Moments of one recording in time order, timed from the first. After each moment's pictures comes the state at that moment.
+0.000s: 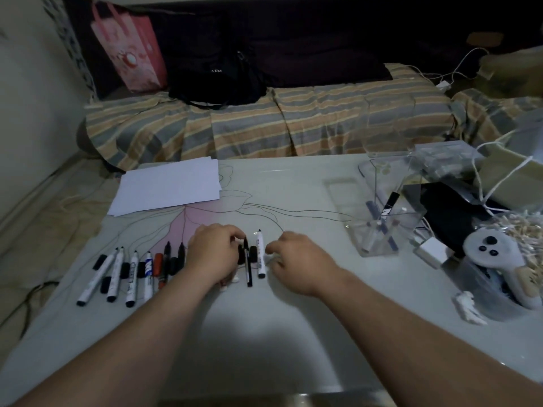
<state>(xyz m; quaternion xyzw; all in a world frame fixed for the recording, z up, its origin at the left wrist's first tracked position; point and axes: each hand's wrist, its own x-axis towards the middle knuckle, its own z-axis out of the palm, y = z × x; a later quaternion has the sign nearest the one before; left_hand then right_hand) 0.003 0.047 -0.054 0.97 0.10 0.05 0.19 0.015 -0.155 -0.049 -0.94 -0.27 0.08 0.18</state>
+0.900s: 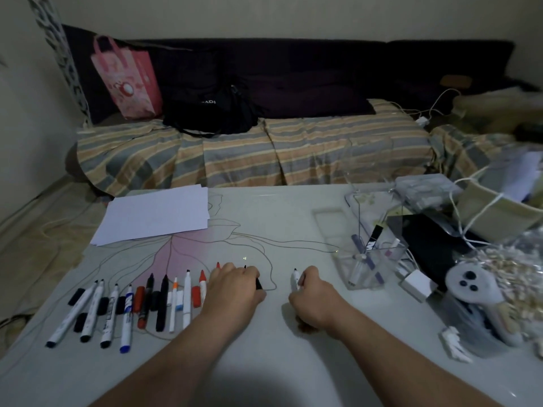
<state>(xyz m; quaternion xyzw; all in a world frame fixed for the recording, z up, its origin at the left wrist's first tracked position) 0.004 -0.010 -0.067 1.00 0.00 0.03 0.04 0.016 -0.195 -0.050 -0.91 -0.01 0.20 0.36</state>
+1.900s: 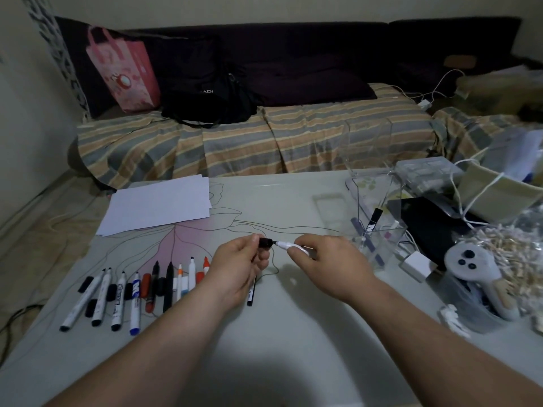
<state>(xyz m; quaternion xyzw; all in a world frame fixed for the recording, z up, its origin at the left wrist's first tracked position) -0.003 -0.032 -0.017 0.57 0.20 0.00 0.80 0.008 -0.215 0.004 -0.96 -0.15 -0.05 0.24</state>
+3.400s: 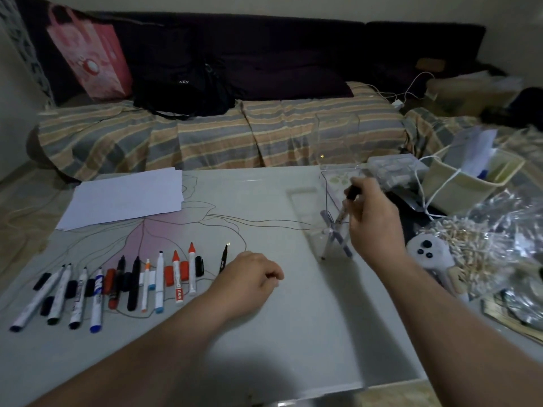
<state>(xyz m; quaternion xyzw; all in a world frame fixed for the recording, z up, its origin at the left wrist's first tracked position) -0.009 -0.064 -0.059 0.96 -0.17 -0.02 0.24 0.035 -0.313 0.022 -0.90 -0.06 -0.23 0.37</state>
